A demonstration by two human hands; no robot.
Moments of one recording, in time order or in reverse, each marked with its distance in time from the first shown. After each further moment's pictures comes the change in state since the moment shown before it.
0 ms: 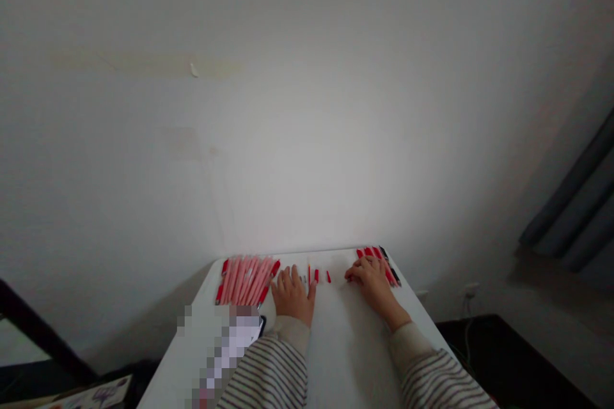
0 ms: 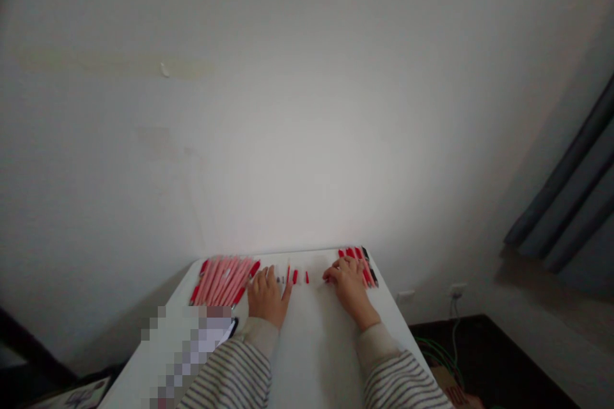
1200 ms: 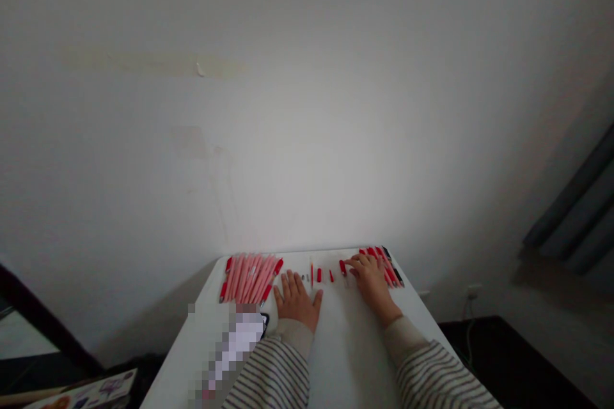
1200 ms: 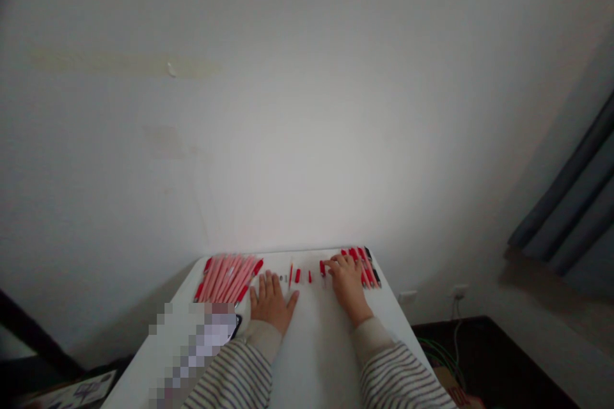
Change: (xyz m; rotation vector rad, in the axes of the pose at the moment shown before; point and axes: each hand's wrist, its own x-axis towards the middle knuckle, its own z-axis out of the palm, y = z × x) left_hand -0.014 0.008 -0.018 0.067 -0.363 -0.059; right_hand 0.007 -0.008 0.013 -0.106 0.116 -0.007
